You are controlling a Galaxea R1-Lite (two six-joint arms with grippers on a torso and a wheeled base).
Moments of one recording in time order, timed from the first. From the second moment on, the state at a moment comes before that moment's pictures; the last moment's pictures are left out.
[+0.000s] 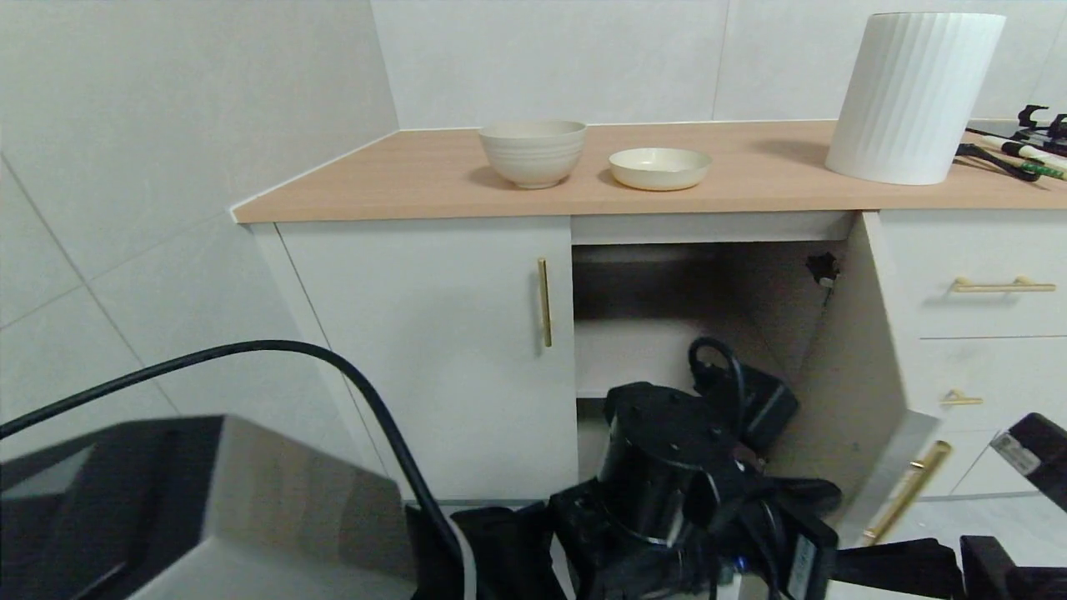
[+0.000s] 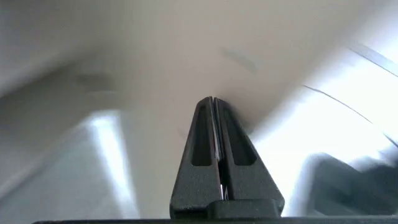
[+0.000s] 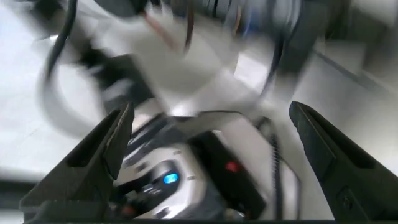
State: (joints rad) left arm -1.06 2.11 -1.05 -0.87 -0.18 -0.30; right arm 0.83 1.07 -0.43 -0.31 0.37 0.22
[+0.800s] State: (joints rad) left arm -0.73 1.75 -0.70 -0.82 -0.19 -0.23; right arm 0.79 1.19 -0.57 -0.31 -0.03 0.21
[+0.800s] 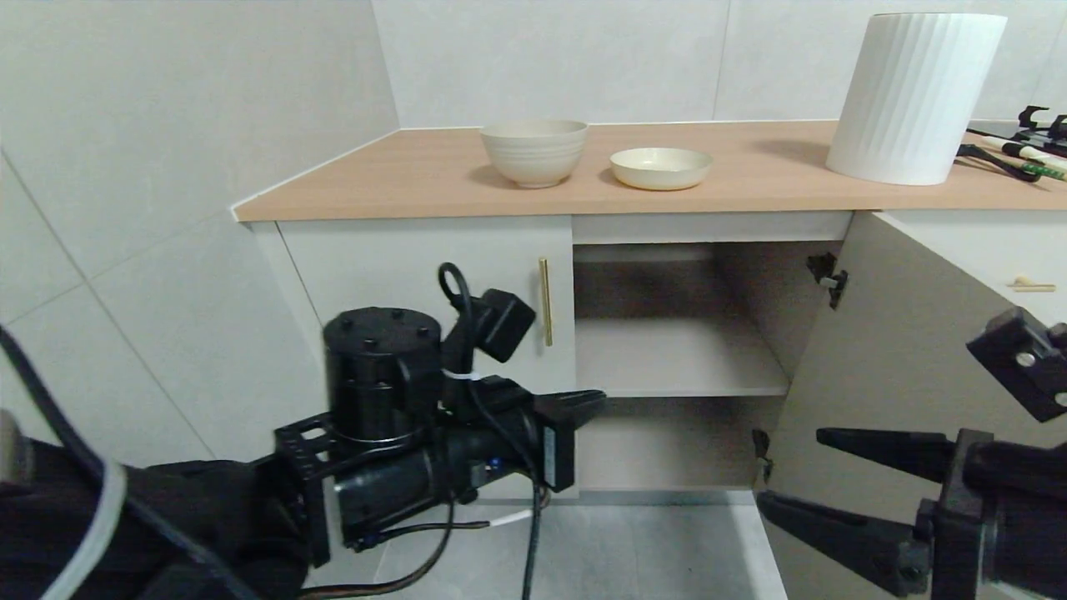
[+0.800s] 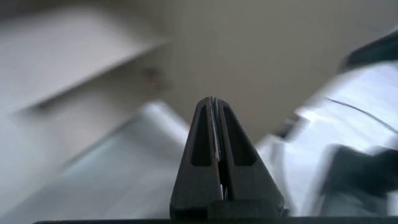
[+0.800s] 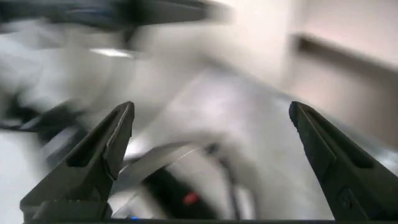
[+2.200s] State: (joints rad) left arm -0.36 1.20 -0.74 -0.28 -0.23 -0.20; right arm 0.68 1.50 -1.07 -0.05 -0.09 0.27
